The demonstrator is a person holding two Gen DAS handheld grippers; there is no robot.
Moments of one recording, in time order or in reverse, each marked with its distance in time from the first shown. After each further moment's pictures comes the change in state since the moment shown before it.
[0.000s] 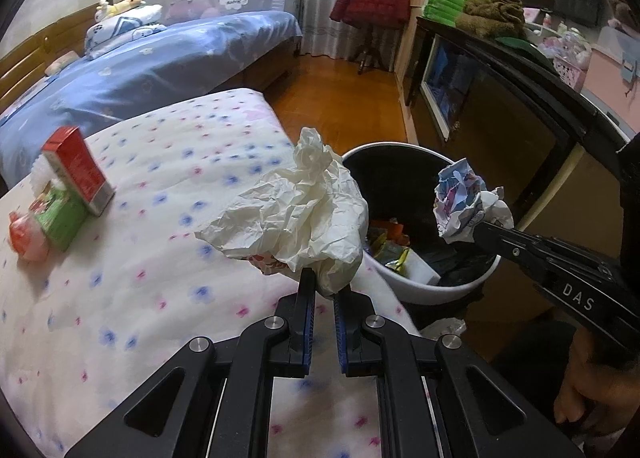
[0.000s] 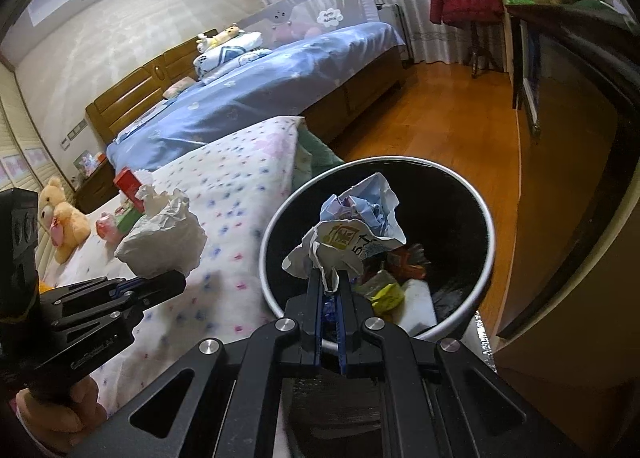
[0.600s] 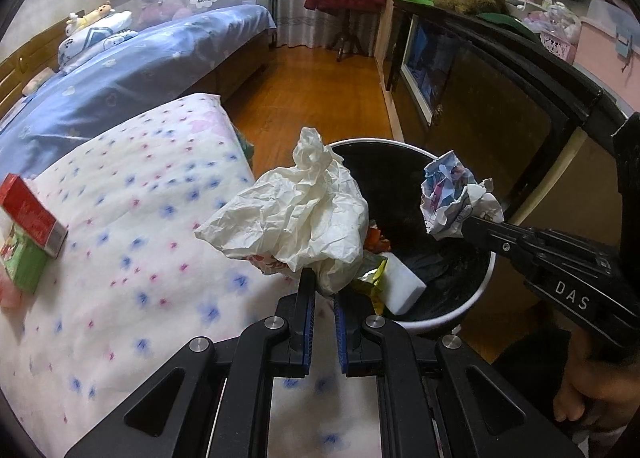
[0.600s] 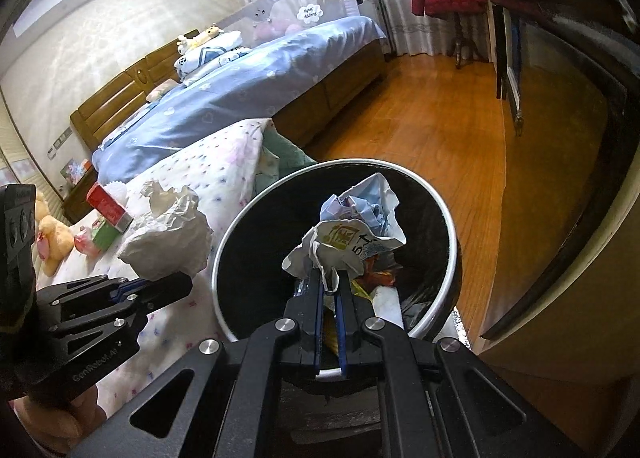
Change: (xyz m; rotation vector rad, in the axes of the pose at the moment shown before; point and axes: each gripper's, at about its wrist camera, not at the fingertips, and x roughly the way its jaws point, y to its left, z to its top) left arm 0.040 -0.028 0.023 0.074 0.043 -0.024; right arm 0.011 -0.034 0.014 0.037 0.020 -0.035
